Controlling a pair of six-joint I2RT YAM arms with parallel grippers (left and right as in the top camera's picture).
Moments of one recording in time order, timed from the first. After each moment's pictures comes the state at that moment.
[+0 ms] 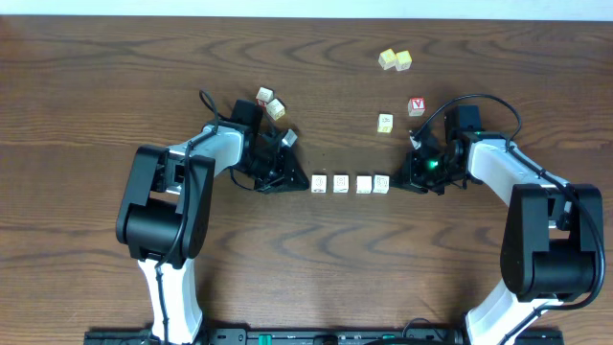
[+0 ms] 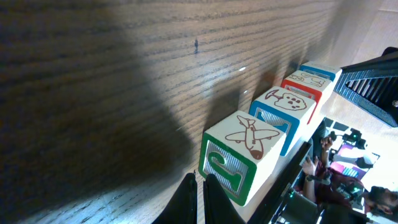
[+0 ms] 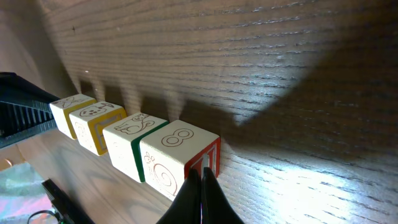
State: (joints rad) left arm -0.24 2.10 1.20 -0.61 0.89 -0.24; right arm 0.02 1.87 1.05 -0.64 -0.64 0.18
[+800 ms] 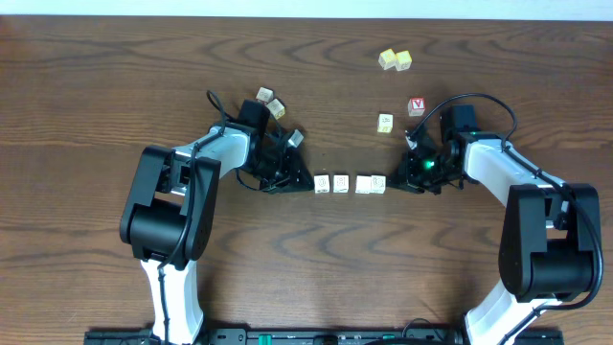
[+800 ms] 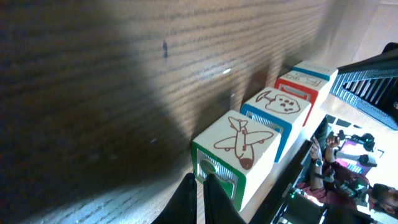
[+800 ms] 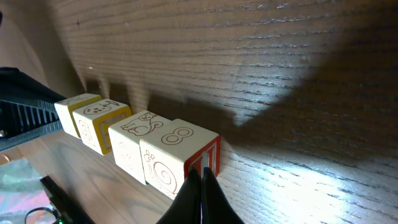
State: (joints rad) left arm -0.27 2.10 1.20 -0.58 0.89 -0.26; right arm 0.05 1.87 1.05 -0.64 -0.64 0.18
